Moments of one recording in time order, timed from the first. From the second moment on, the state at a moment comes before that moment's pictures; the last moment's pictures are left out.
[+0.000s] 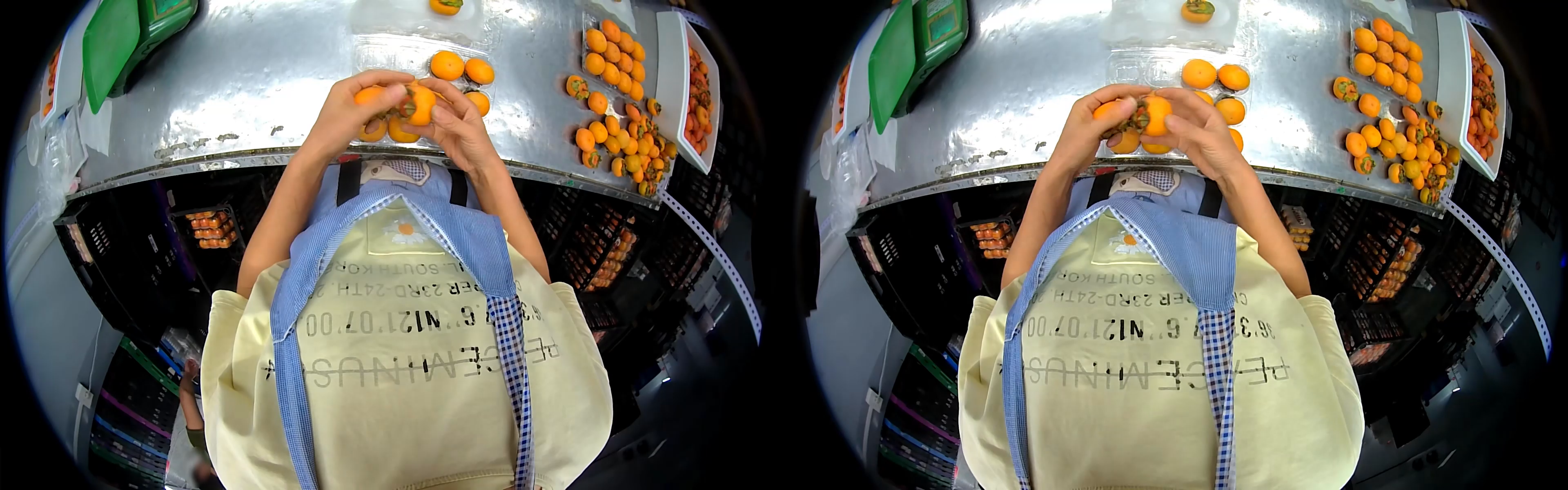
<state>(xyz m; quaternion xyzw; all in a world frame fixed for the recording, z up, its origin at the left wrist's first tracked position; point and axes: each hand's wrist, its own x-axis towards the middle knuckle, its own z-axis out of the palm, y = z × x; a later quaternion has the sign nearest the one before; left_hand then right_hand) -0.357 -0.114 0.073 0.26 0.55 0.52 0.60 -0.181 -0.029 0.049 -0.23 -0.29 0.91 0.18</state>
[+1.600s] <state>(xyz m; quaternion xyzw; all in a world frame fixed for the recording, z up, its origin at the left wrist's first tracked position) -0.381 -0.133 0.054 0.09 0.28 0.67 0.68 -0.225 -0.012 0.057 -0.28 -0.75 0.53 0.26</state>
